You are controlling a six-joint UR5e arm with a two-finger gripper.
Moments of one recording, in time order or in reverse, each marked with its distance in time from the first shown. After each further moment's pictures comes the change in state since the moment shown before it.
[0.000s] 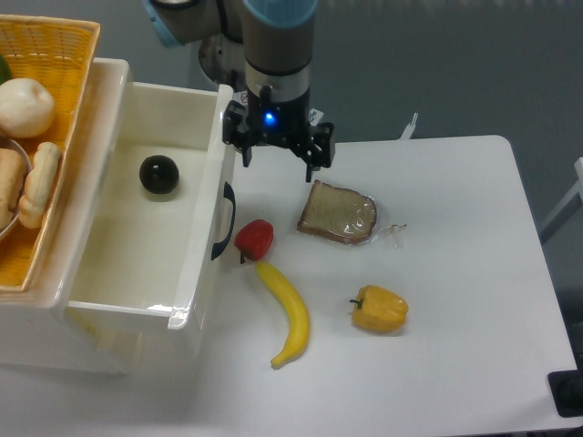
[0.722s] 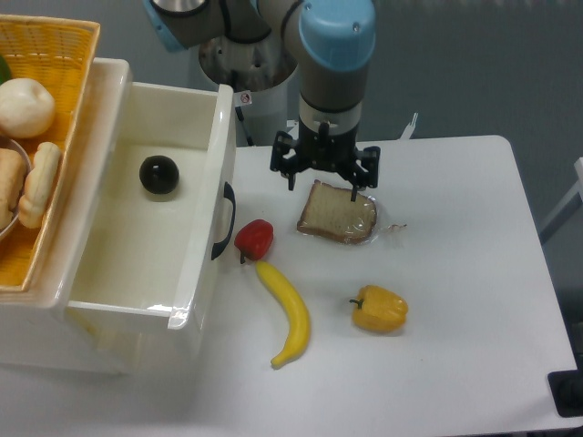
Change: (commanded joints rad) arm 0.043 -0.109 -0.001 0.075 0.021 -0.017
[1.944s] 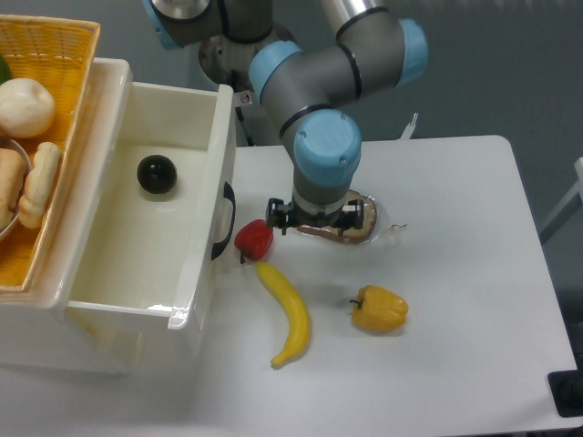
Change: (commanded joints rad) arm -0.090 -0.173 -0.012 -0.008 -0.007 -0.252
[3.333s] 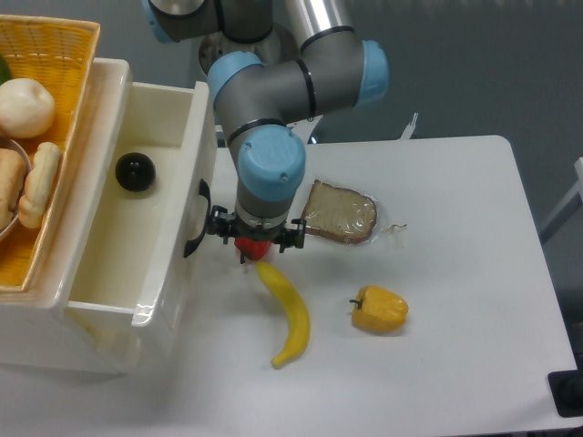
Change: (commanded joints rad) arm -0.143 0.024 0.000 -0.006 -0.065 -0.005
